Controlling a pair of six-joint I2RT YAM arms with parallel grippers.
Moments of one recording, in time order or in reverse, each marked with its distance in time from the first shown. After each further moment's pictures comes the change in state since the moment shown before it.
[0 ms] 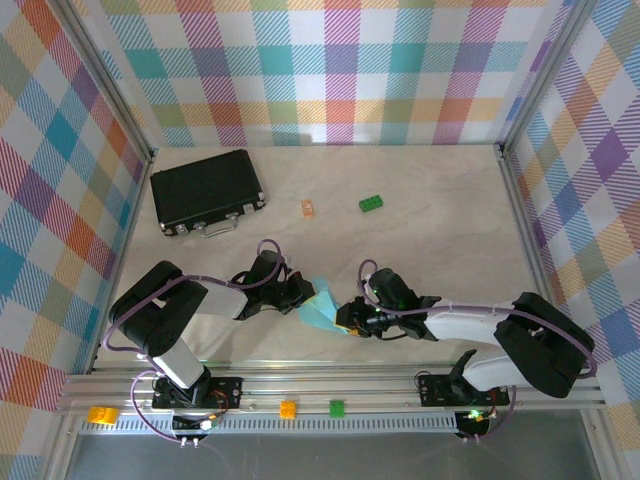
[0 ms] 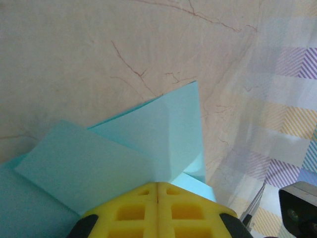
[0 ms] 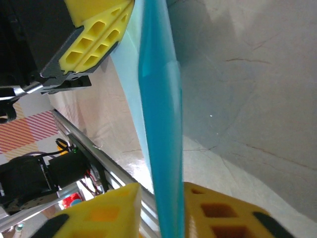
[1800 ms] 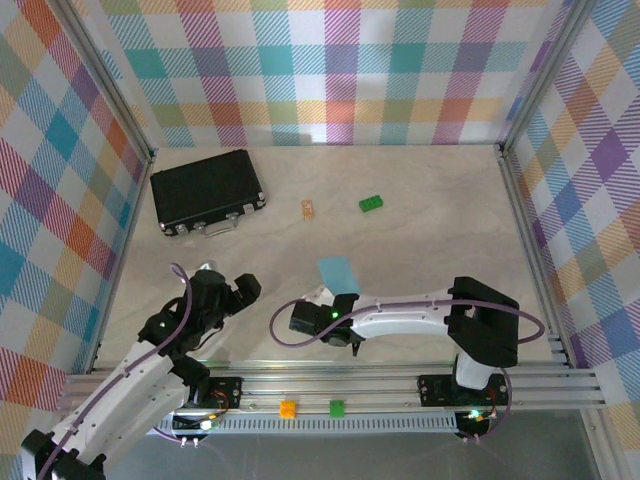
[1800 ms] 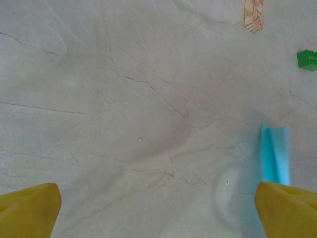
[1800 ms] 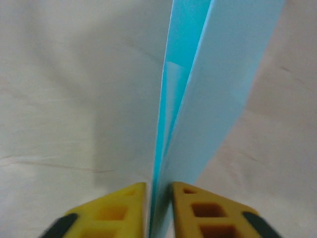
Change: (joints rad) left arm 0.122 -1.047 -0.048 -1.017 -0.570 0.197; right arm 0.455 0.360 0.668 -0.969 0.970 -0.682
